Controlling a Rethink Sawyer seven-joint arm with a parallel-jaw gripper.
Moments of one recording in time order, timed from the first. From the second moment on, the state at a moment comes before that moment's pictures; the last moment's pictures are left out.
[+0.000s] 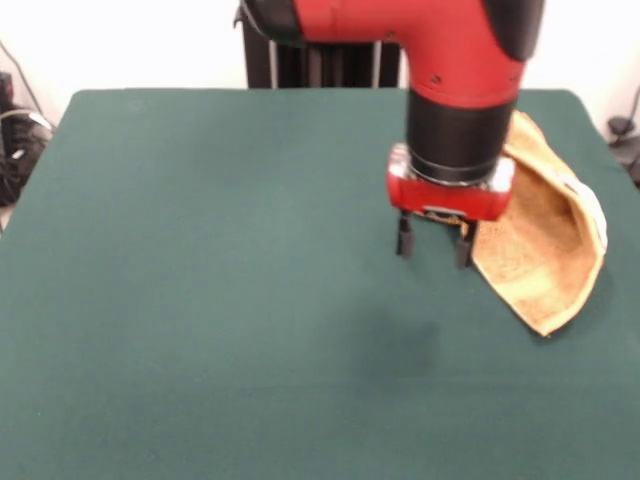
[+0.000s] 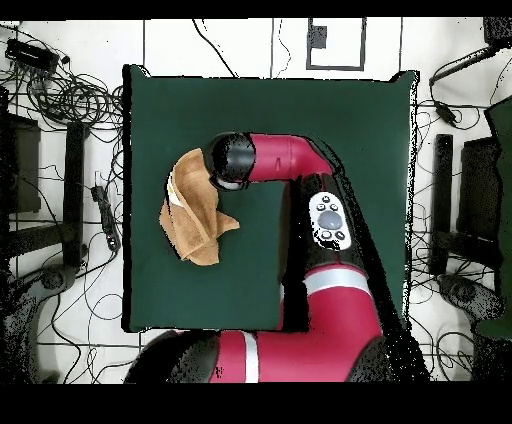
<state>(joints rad) -0.15 -0.39 0.15 1.25 -0.17 0.75 2.05</state>
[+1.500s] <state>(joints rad) -0.10 -0.27 0.18 1.22 -0.15 0.69 2.05</state>
